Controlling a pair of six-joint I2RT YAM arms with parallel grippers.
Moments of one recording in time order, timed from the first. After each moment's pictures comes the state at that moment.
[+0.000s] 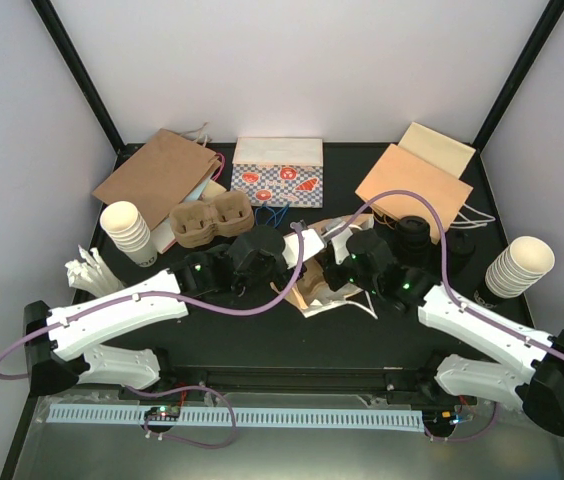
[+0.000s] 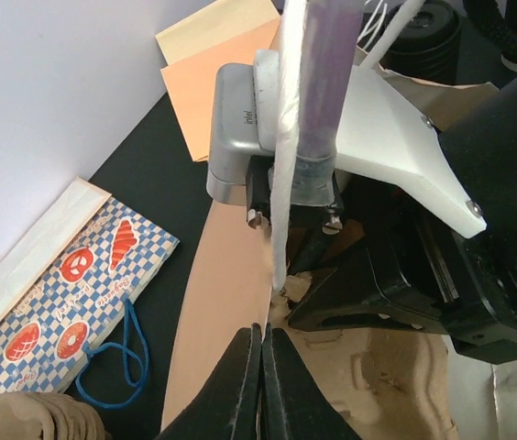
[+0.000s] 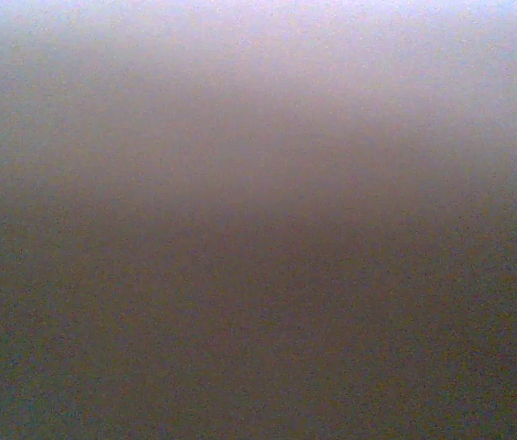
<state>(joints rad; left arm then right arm) -1.11 1.22 1.14 -0.44 -0.29 0.18 0.82 1.09 0.74 -0.23 0.07 0.13</state>
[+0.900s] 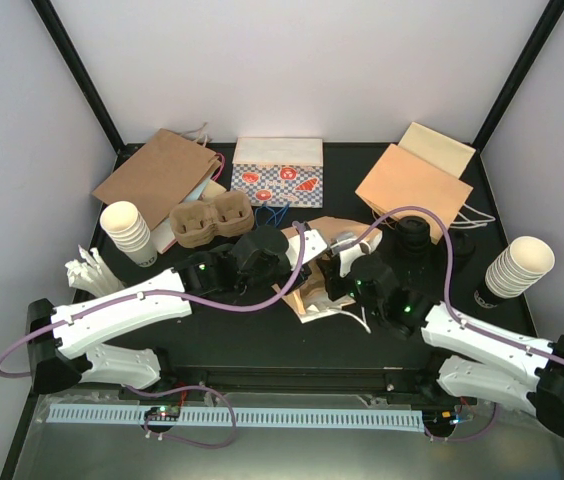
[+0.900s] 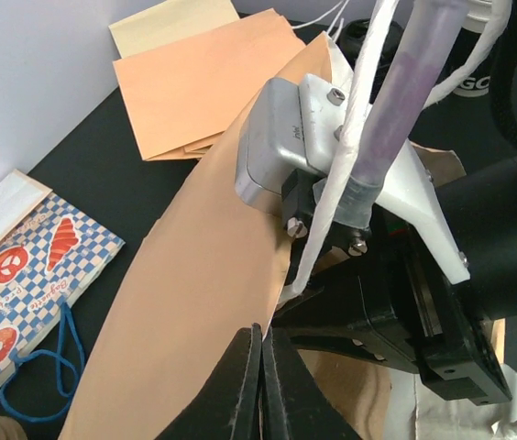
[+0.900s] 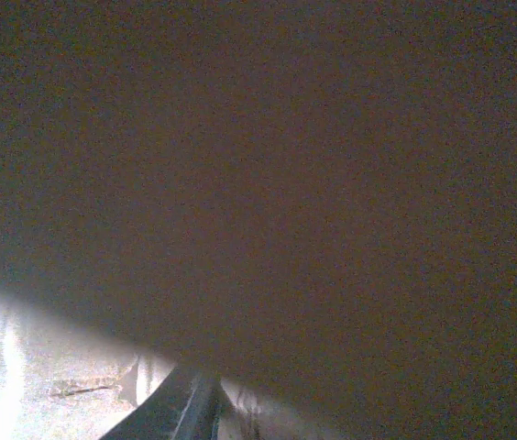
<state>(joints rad) -1.11 1.24 1.14 -0.42 -0.19 0.08 0.90 1.00 0.53 0.02 0.20 0.27</state>
